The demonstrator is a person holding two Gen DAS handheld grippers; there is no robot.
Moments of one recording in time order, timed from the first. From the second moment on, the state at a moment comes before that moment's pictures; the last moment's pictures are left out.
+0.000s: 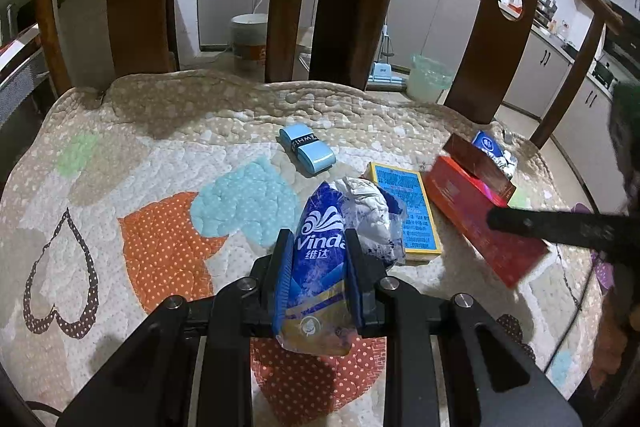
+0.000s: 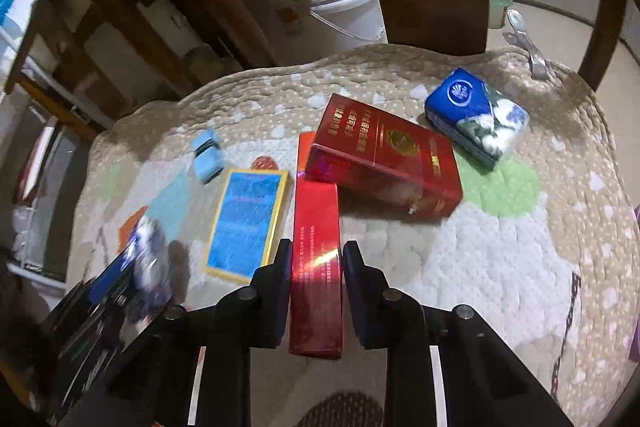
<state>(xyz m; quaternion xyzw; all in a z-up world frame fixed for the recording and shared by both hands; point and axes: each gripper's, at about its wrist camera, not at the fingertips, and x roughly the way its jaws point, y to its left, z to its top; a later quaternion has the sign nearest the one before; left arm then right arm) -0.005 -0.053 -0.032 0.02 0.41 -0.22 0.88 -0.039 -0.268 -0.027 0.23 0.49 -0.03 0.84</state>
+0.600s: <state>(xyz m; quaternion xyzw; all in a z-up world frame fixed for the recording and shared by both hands) -0.012 -0.057 -0.029 0.03 0.41 -0.23 0.88 -0.134 -0.249 -0.027 0.16 0.50 -0.04 0.85</state>
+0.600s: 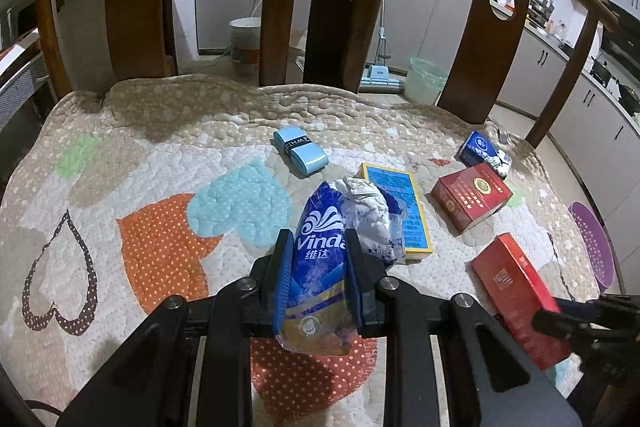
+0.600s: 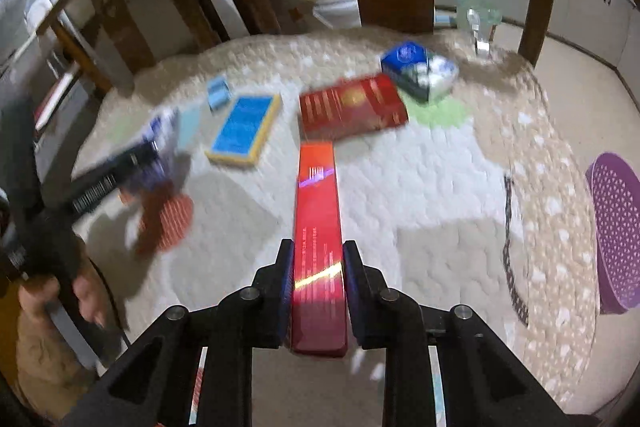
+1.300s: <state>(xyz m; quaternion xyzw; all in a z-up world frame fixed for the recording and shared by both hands) -0.013 -0.059 -0.030 0.04 0.41 -0.22 0.88 -0.123 -0.225 -0.014 0.14 0.48 -0.04 0.86</state>
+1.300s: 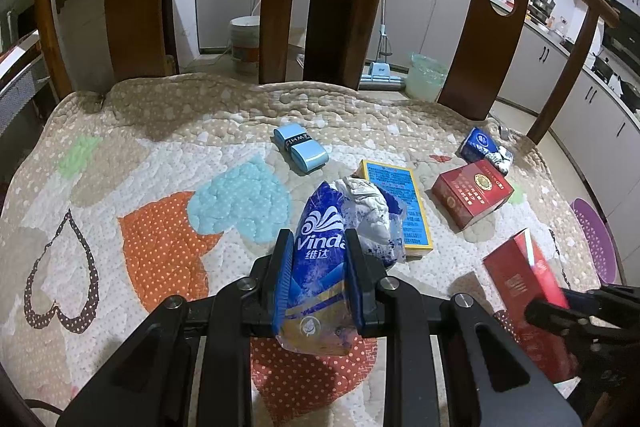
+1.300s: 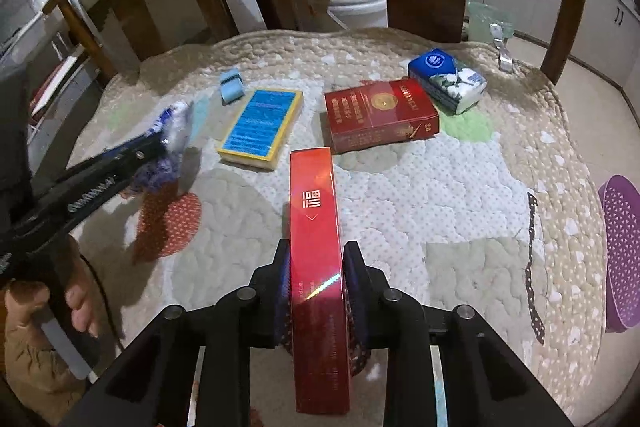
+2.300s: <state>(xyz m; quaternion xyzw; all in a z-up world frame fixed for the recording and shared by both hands) -0.016 -0.060 -0.029 0.04 0.41 -0.22 0.88 -0.141 -0.237 0.007 0.16 0.44 -0.06 0.88</state>
